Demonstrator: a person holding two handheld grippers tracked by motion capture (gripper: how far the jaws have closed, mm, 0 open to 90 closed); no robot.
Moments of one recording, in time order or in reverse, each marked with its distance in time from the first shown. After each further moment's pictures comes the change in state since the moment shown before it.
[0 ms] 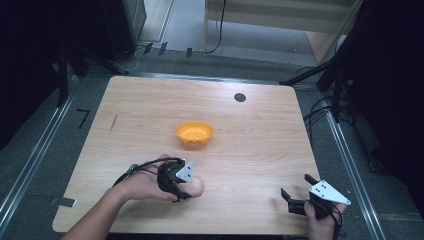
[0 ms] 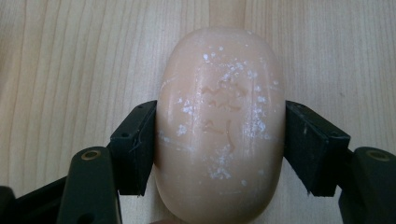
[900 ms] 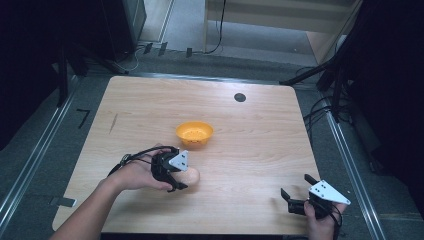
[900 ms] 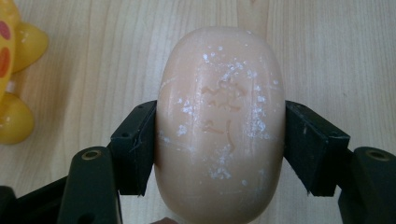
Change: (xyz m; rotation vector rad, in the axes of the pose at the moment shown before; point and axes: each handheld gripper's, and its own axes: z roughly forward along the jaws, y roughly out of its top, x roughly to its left) left arm 0.021 0.001 -0.029 -0.030 0.010 -0.008; right arm 0.000 0.000 0.000 0.002 -0.001 -0.006
